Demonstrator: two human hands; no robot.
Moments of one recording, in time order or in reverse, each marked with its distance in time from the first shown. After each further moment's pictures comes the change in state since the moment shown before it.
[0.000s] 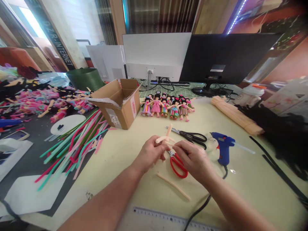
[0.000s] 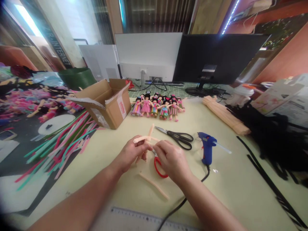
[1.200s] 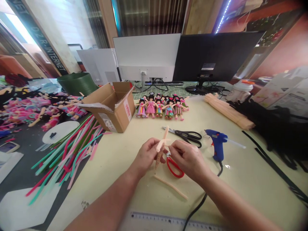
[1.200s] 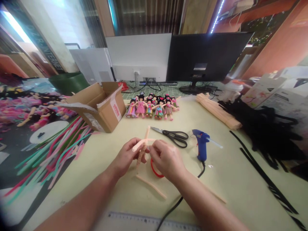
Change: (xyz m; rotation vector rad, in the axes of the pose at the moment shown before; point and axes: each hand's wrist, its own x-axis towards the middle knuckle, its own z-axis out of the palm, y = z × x) left_hand -0.005 0.005 0.006 -0.106 -0.080 -0.041; right_hand 0.000 -0.006 0.000 -0.080 0.064 0.021
